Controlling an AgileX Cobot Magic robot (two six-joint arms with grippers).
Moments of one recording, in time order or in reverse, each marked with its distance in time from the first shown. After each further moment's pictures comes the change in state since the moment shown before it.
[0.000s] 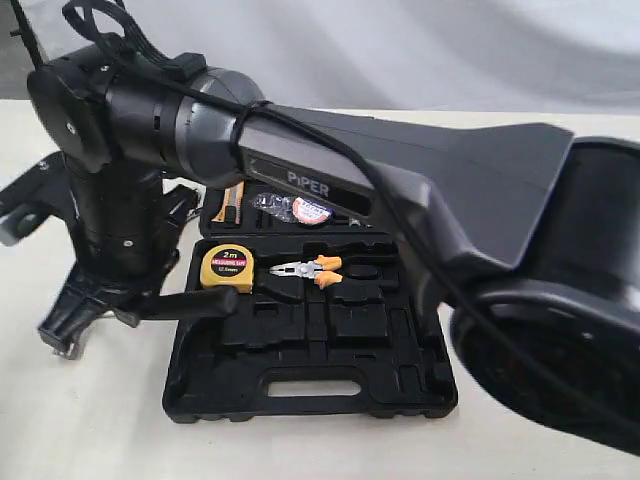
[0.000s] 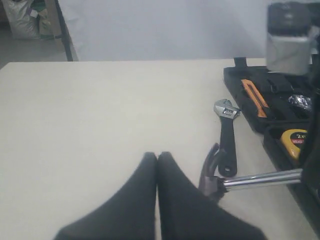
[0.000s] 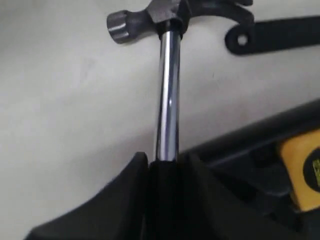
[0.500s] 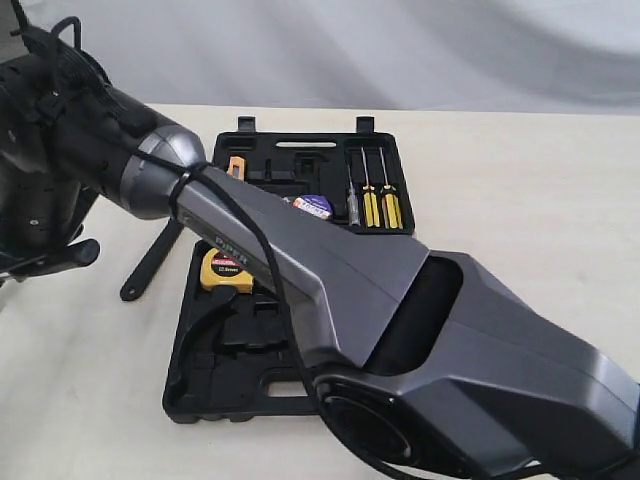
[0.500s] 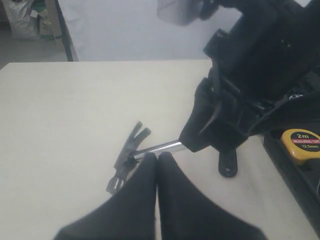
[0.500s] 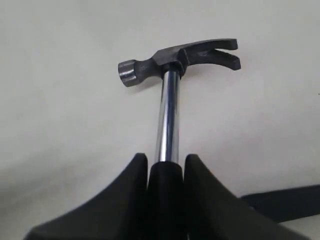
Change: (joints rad) left arm 0.000 0.000 0.000 0.000 0.000 0.000; right arm 0.026 0.367 -0.716 0.064 0.014 0.106
